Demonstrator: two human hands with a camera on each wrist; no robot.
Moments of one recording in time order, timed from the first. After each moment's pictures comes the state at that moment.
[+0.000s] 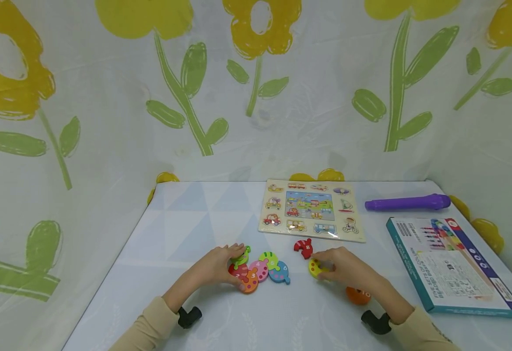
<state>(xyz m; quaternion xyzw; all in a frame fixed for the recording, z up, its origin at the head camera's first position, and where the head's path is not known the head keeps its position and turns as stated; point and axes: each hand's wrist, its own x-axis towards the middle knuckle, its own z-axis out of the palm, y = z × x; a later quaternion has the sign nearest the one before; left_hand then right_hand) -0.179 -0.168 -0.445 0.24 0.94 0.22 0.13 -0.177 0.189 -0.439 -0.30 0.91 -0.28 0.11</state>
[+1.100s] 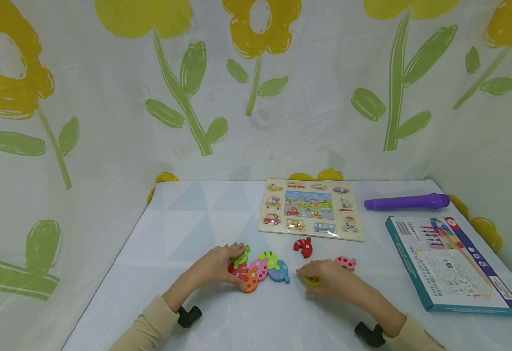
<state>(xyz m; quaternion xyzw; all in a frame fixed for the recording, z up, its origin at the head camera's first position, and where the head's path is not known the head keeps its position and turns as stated) -0.178 -0.168 -0.445 0.23 0.94 0.22 0.13 -0.156 0.157 -0.440 -0.32 0.90 -0.26 0.15</state>
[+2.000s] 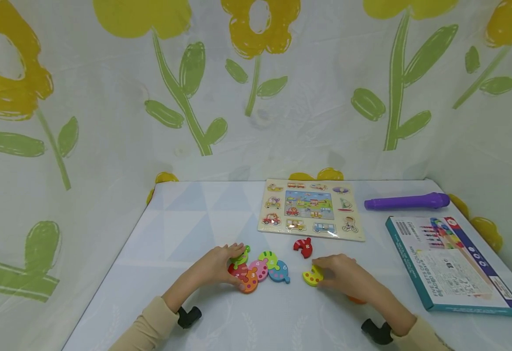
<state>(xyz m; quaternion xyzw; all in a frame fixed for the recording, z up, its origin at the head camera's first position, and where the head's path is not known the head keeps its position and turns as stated) -0.177 -0.166 -0.442 0.24 0.94 0.22 0.13 -0.158 0.176 -0.438 -0.23 0.94 -0.23 0.12</state>
